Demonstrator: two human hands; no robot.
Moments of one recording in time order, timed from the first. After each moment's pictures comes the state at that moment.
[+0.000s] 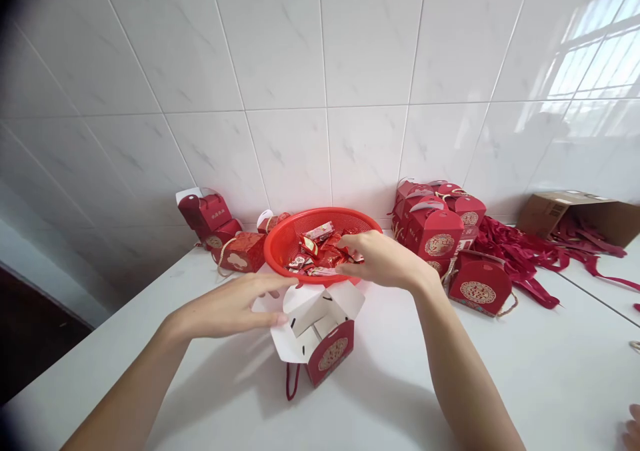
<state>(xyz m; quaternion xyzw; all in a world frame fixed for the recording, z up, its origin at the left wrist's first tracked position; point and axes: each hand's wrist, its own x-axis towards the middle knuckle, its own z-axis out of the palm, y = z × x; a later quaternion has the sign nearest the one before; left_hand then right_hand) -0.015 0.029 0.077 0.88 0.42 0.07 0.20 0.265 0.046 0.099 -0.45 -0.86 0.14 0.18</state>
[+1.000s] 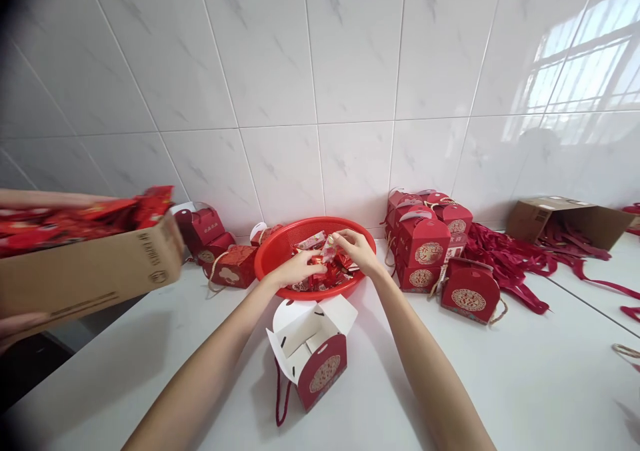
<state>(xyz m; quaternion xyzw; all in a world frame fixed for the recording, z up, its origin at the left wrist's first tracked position) 0.058 0.143 0.025 0.78 0.44 0.21 0.39 0.254 0.150 0.011 -0.38 -0.62 0.44 0.52</state>
